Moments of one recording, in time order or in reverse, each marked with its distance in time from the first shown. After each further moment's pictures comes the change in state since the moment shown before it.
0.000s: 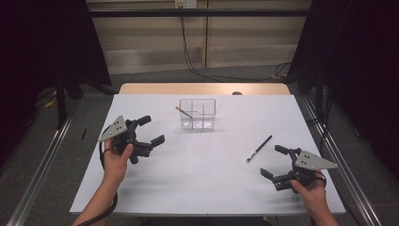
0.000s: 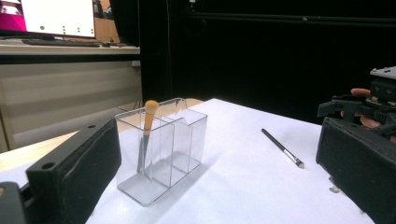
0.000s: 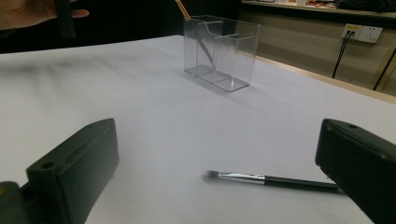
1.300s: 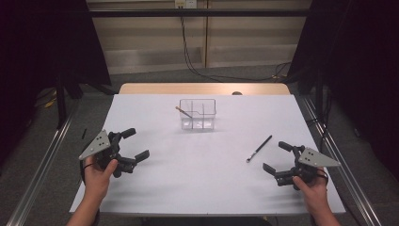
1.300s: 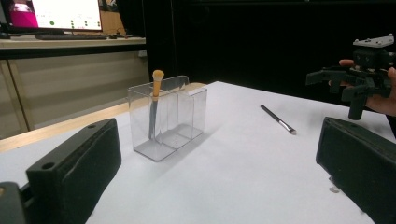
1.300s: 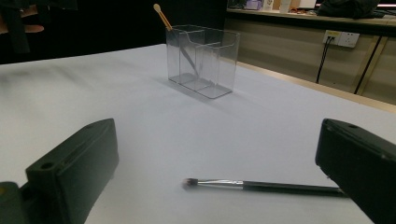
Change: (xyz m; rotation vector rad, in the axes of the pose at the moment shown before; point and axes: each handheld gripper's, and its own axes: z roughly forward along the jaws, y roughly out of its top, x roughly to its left) left arm -0.011 -0.010 -0.053 0.054 0.029 0.055; right arm -0.010 0.001 -0.002 -0.034 -0.049 0.025
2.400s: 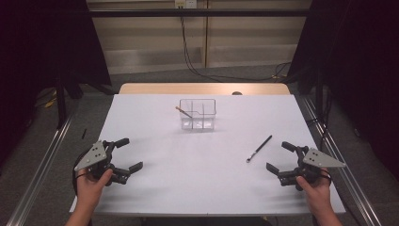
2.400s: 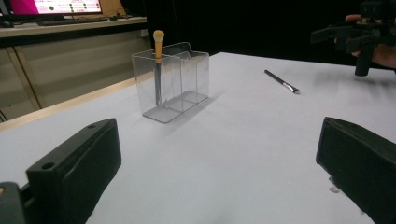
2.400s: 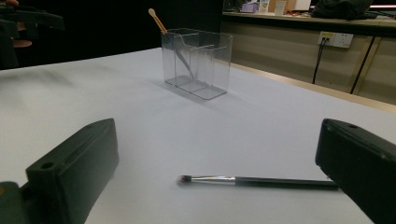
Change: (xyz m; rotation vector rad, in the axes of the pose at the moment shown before) left arm -0.003 -0.021 -0.024 0.093 0.010 0.049; right arm -0.005 -0.002 -0.008 -0.016 -0.012 0.015
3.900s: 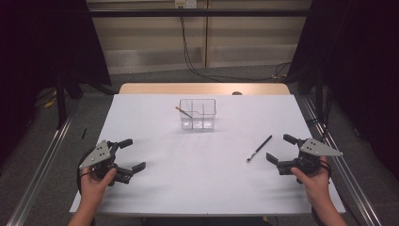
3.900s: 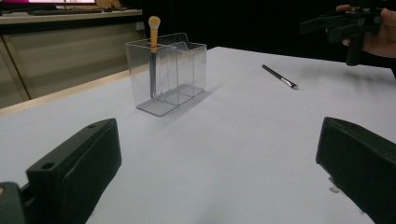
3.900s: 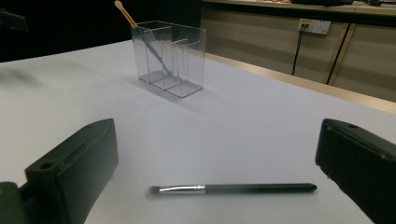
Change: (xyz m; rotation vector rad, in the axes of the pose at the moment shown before) left arm 0.002 -0.005 0.009 0.012 -0.020 -0.018; right arm -0.015 0.016 0.015 0.060 -0.075 0.017
